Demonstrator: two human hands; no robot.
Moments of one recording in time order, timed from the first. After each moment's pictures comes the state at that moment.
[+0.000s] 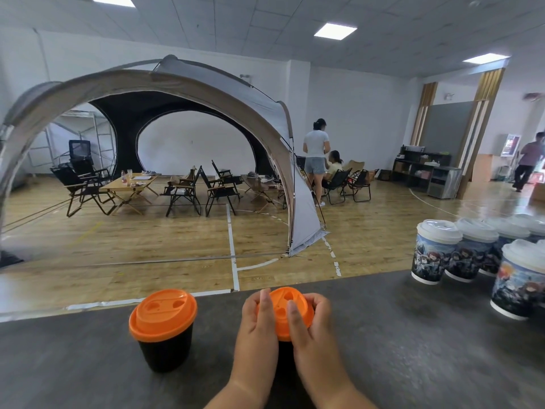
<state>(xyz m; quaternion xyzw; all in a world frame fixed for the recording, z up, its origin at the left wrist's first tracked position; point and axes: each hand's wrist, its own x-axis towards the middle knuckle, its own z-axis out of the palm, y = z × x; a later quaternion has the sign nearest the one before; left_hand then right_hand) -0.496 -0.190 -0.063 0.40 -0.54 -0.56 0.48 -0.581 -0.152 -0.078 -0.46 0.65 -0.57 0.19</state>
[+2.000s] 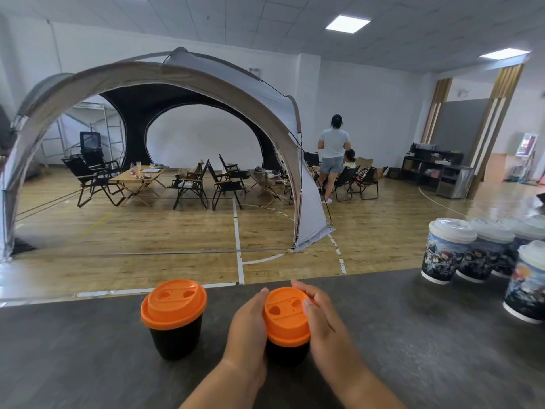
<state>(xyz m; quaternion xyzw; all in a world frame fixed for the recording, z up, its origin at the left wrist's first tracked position) -0.478 -0.183 -0.033 0.42 -0.35 -0.72 0.43 -0.587 -0.142 -0.061 -0.51 0.60 -0.55 0.28</state>
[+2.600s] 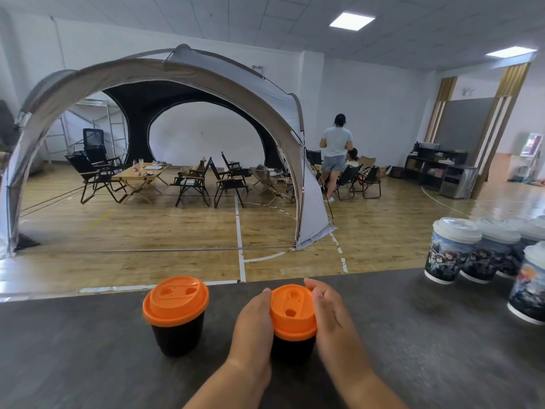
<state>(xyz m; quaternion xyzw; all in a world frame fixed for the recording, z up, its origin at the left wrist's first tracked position) -0.482 -0.187 -0.044 0.45 -0.41 -0.67 0.43 -0.589 -0.146 -0.062 -0.47 0.62 -0.58 0.24</state>
